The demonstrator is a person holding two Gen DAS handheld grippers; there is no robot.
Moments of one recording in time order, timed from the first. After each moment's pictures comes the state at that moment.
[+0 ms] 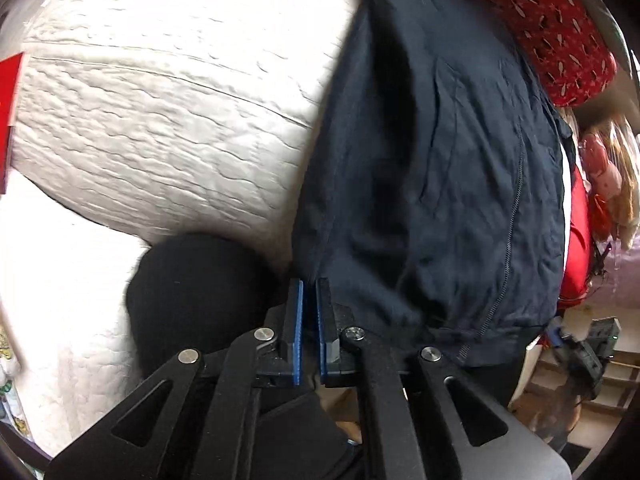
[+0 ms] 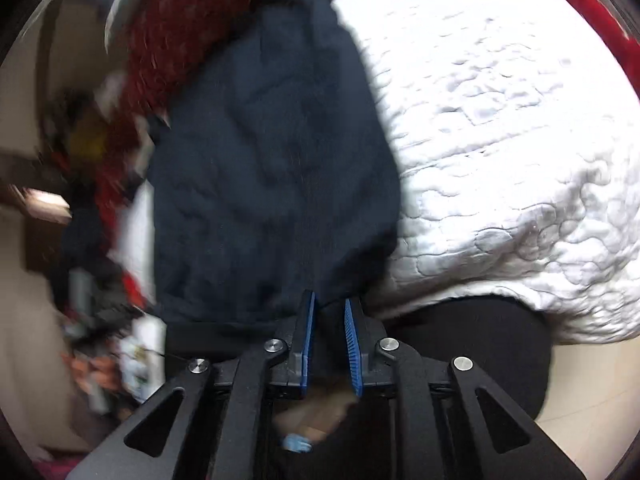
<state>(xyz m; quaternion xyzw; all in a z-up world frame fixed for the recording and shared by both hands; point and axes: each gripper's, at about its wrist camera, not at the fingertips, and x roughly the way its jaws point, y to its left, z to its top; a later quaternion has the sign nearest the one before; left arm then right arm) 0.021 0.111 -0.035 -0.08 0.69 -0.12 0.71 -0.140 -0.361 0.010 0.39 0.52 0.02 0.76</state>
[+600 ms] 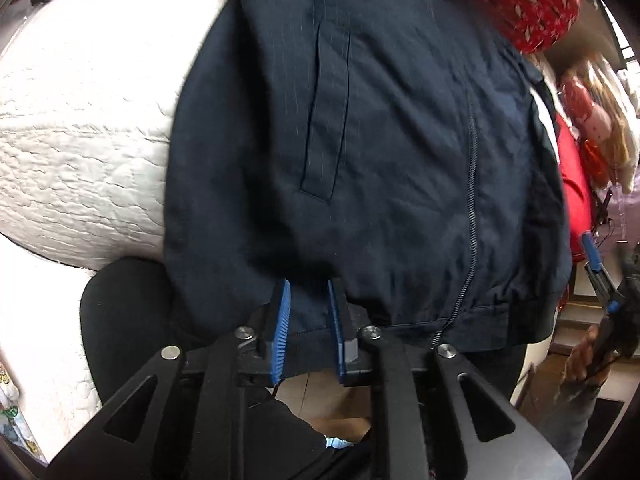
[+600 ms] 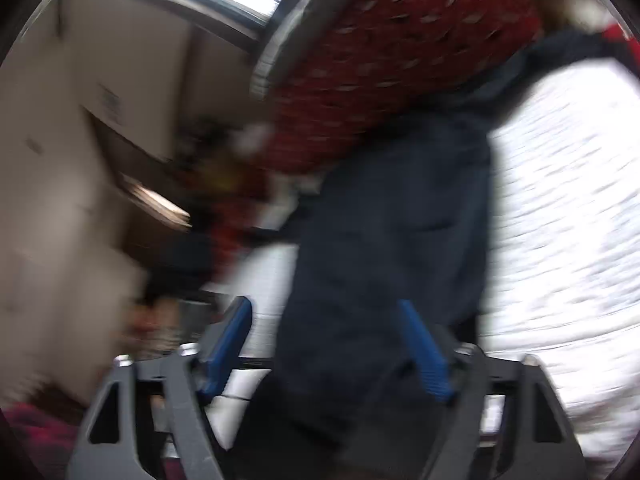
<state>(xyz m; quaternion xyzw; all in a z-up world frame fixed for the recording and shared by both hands) 0.020 0.027 -0.025 -0.02 0.69 -0.18 0.70 -0.107 -0.351 0.077 0.29 0.40 0.12 0.86</state>
